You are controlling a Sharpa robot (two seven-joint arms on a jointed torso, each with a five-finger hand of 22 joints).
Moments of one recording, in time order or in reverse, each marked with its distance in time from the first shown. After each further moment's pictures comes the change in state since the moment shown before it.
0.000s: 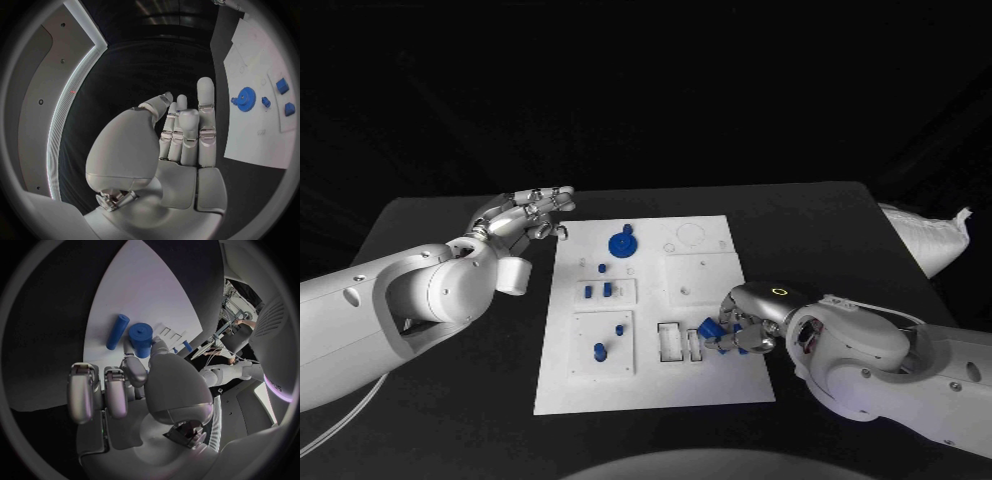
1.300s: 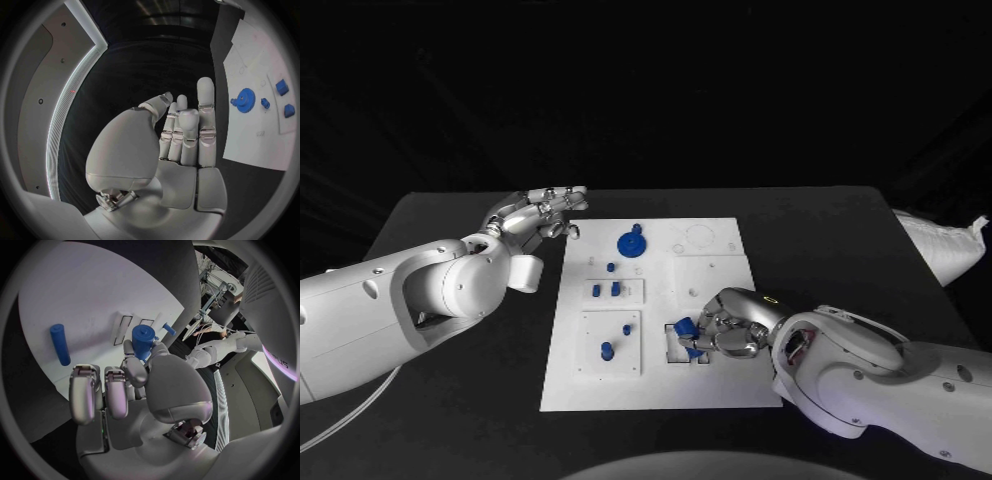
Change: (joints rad) left arm 0.000 -0.001 -0.001 0.005 0.000 0.001 0.000; left_hand 0.000 0.000 -0.003 0.003 0.000 -0.004 0.004 0.000 0.000 -0.007 0.000 0.007 0.001 -0.004 -0.003 0.000 -0.001 0.000 0.000 0.000 0.000 0.000; right arm -0.005 0.076 0.003 0.022 0.222 -0.143 0.032; right_hand -0.057 0.056 0.019 0.029 0.071 0.026 0.021 0.013 0.019 -0.026 -0.006 0.020 0.028 0.000 -0.033 0.009 0.000 0.000 0.005 -0.027 0.019 0.001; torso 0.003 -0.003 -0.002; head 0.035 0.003
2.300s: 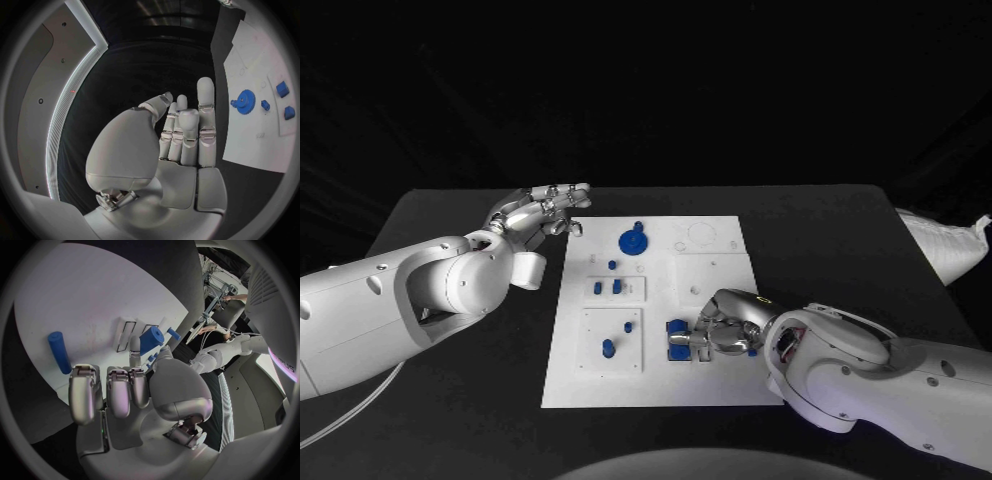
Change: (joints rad) left arm 0.000 0.001 0.000 0.001 0.000 0.002 0.000; left_hand 0.000 0.000 0.000 0.000 0.000 0.000 0.000 0.000 0.000 0.000 0.000 0.000 0.000 0.000 0.000 0.000 0.000 0.000 0.000 0.000 0.000 0.000; right arm 0.000 0.042 0.000 -0.029 -0.003 0.040 -0.054; right_hand -0.221 0.002 -0.168 0.005 -0.297 0.090 -0.065 -0.048 0.107 0.031 -0.043 0.321 0.288 0.000 -0.011 0.000 0.000 -0.010 0.000 0.000 0.000 0.000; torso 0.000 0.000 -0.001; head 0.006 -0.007
